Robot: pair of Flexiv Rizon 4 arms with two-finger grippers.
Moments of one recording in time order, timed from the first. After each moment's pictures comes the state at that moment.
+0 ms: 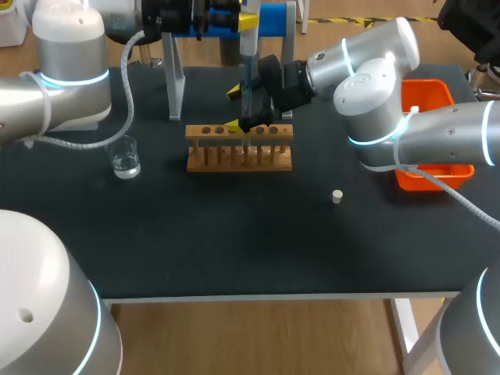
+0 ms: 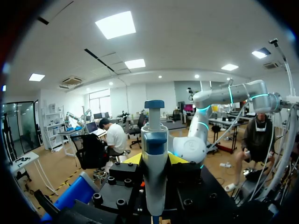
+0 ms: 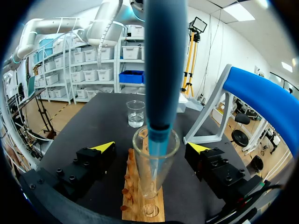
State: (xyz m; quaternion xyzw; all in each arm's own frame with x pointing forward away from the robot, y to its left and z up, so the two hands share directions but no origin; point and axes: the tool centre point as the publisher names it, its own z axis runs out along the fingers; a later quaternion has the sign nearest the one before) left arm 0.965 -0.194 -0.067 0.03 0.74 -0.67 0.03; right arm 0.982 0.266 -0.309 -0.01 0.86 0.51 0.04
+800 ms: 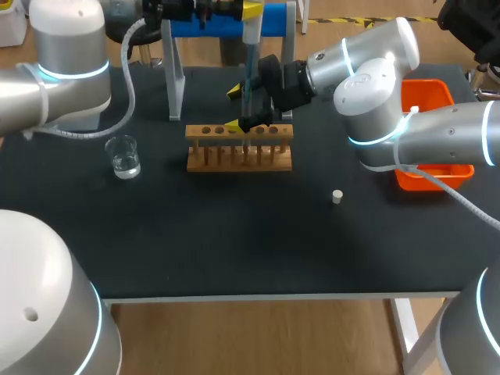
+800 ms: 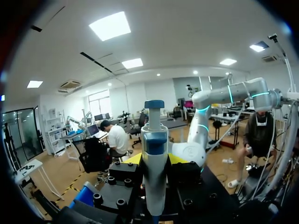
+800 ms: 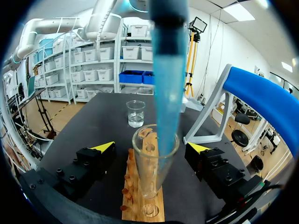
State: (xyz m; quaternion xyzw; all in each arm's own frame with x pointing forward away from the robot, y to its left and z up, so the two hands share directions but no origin) left arm 0.956 -0.201 -0.038 0.05 0.74 -0.66 0.06; right arm 0.982 0.266 -0.309 -0.01 0.86 0.51 0.04
